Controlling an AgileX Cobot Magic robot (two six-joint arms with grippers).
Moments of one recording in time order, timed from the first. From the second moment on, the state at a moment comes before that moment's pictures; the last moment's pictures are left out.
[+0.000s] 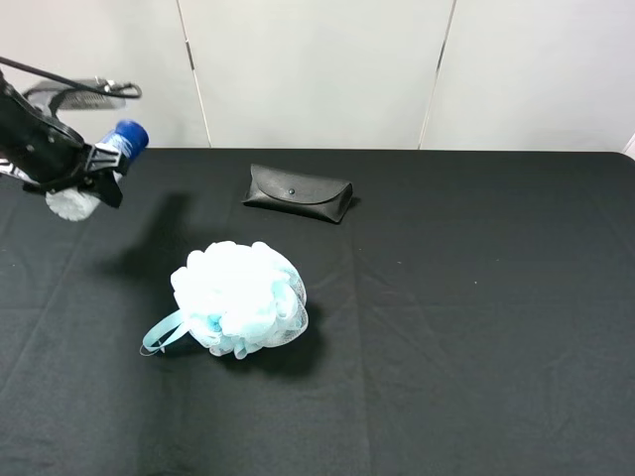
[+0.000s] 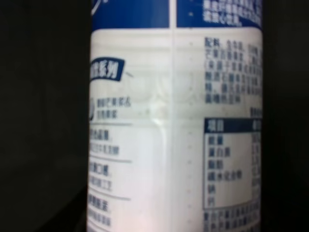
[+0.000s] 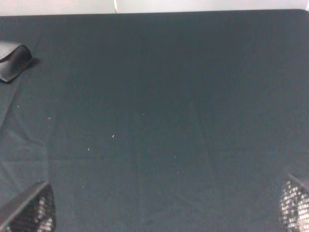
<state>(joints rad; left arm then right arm) -0.04 1.76 -1.05 -0.15 0.48 0.20 0.04 0.00 -0.49 0.02 1.03 0.04</state>
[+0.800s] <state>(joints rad) -0.04 1.82 -0.82 -0.17 0.30 0.20 0.04 0.00 -0.49 0.02 1.03 0.04</state>
